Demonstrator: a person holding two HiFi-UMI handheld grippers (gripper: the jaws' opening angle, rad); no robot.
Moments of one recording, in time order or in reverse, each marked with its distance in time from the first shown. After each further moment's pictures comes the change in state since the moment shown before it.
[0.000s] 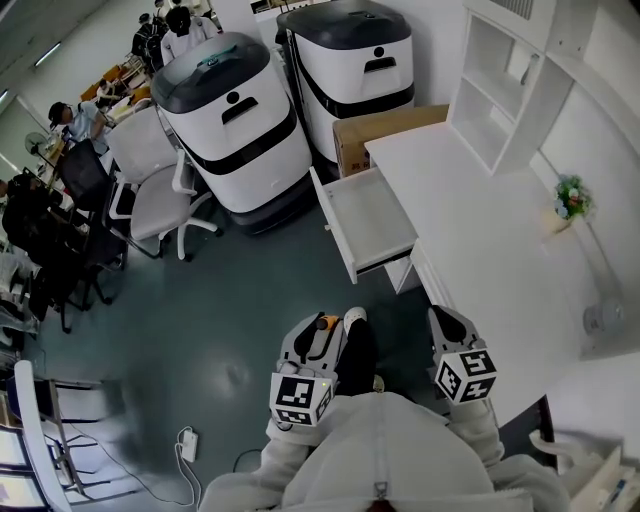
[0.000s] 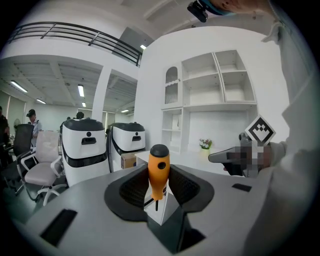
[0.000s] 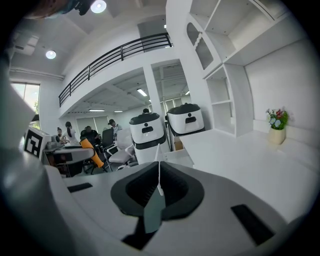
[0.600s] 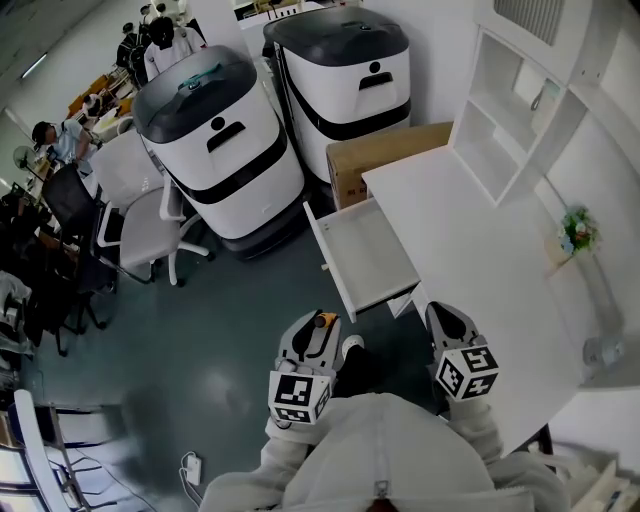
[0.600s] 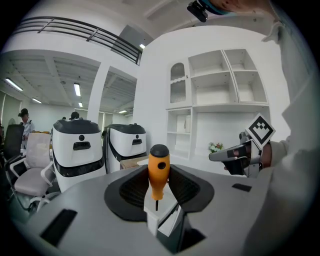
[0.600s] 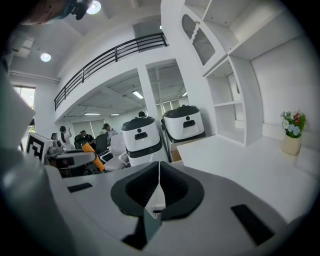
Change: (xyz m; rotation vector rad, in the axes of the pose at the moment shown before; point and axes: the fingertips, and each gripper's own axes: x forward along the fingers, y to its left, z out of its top) left arm 0.108 0.064 0.045 0.011 -0.013 -0.030; right arm 0.098 -0.037 0.071 0.037 -0.027 -0.016
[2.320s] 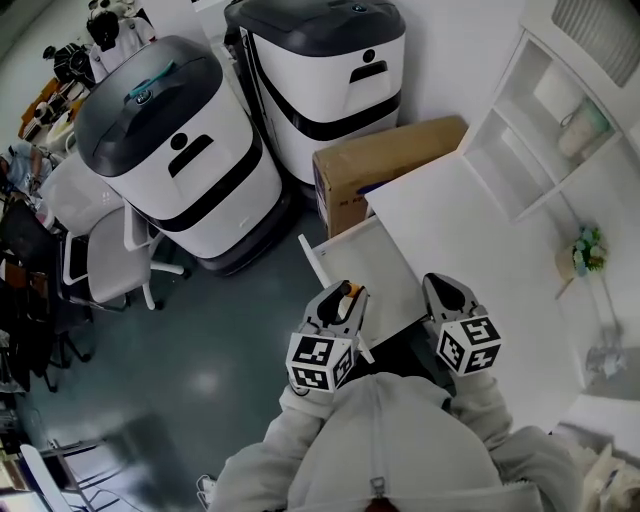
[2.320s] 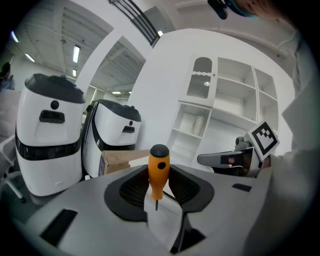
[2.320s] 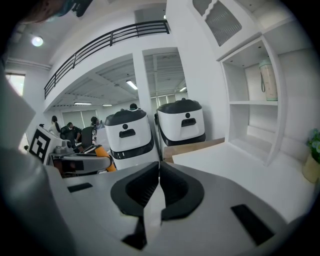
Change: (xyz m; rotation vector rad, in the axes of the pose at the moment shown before) left arm 0.197 0.087 0.007 -0.232 0.089 -0.230; right arm 0.181 -0.025 0.072 -0.058 0.069 -0.094
